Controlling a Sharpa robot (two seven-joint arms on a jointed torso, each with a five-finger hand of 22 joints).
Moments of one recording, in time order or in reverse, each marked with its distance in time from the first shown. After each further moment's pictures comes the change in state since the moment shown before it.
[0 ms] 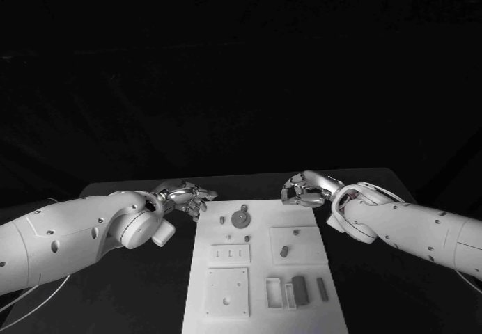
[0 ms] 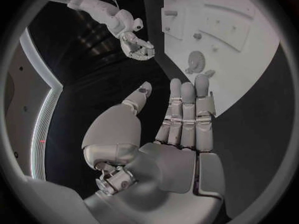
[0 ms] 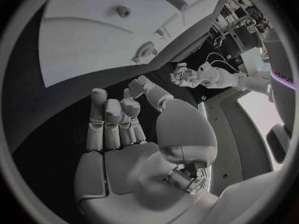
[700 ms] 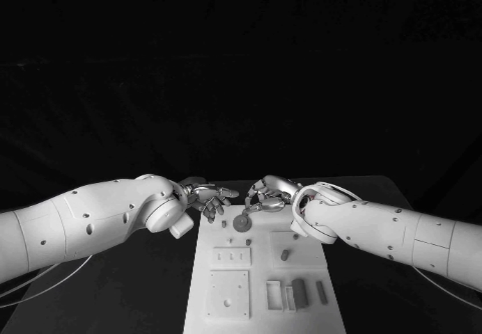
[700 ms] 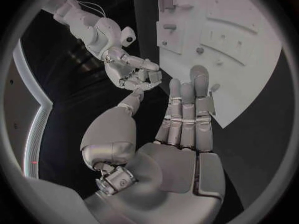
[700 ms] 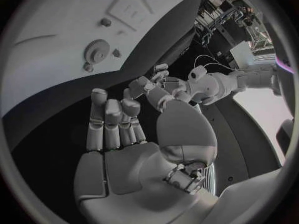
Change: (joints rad) left arm 0.051 0.111 -0.004 -0.037 -0.085 0.082 -0.220; left_hand -0.113 -0.014 -0.027 0.109 -0.005 0.012 -0.006 -0.016 -0.012 0.012 -0.008 -0.029 0.005 -0.007 -0.007 0.008 0.003 0.000 -0.001 -0.008 -0.009 0.017; right arm 0.014 0.180 -0.005 0.032 0.016 0.071 -0.156; right_hand -0.012 0.003 0.000 0.000 0.017 0.000 0.000 -0.001 0.006 0.000 0.000 -0.004 -0.003 -0.004 -0.004 0.000 -0.004 0.000 0.000 0.000 0.000 0.000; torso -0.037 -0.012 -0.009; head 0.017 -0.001
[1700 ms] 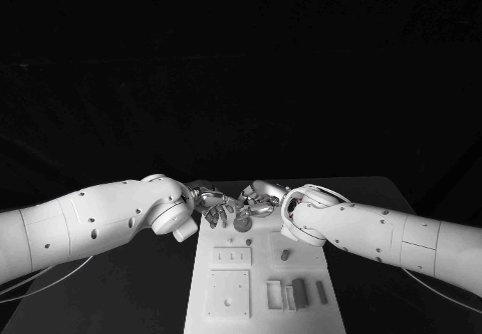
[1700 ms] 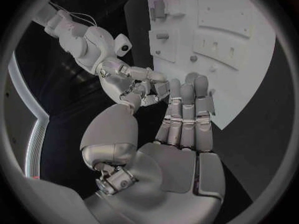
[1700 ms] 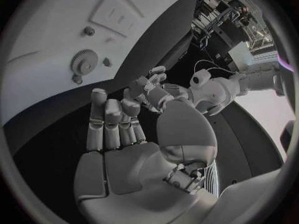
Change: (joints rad) left arm 0.006 0.008 -0.002 0.051 -0.098 -0.001 -0.091; left_hand 0.078 -0.006 -0.012 -0.041 0.000 0.002 -0.002 -0.008 -0.003 -0.001 -0.008 -0.002 0.025 -0.009 -0.002 0.016 0.003 0.000 -0.005 -0.002 -0.006 0.026; right arm -0.004 0.048 -0.002 0.015 -0.014 0.033 -0.063; right_hand -0.005 0.005 0.000 0.000 0.010 0.002 -0.002 -0.006 0.003 0.000 0.000 0.000 0.000 0.002 0.002 0.000 -0.001 0.000 0.000 0.000 0.000 0.000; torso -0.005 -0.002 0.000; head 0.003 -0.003
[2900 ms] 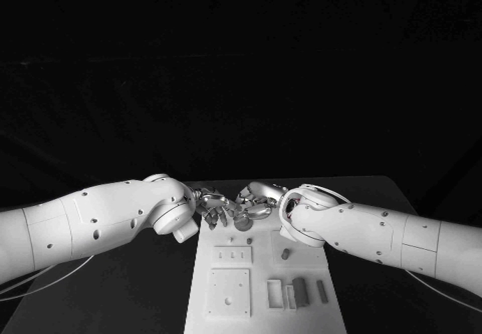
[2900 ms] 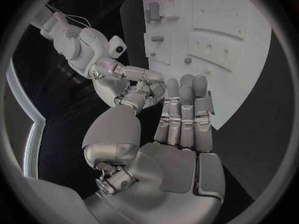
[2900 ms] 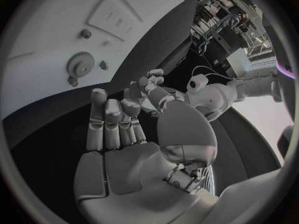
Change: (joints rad) left arm -0.001 0.004 -0.002 0.007 -0.022 -0.001 -0.048; left_hand 0.066 0.068 0.069 -0.044 0.000 0.153 -0.049 -0.001 0.001 0.047 -0.021 0.014 0.030 0.026 -0.024 0.038 0.032 0.001 0.040 -0.020 0.015 0.047; right arm 0.000 0.002 0.001 0.021 -0.056 0.012 -0.006; right_hand -0.010 0.005 0.000 0.000 0.000 0.008 -0.002 0.000 0.006 0.005 -0.002 0.000 0.000 0.002 -0.003 0.000 -0.002 0.000 0.000 0.000 0.000 0.000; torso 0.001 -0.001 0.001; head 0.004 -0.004
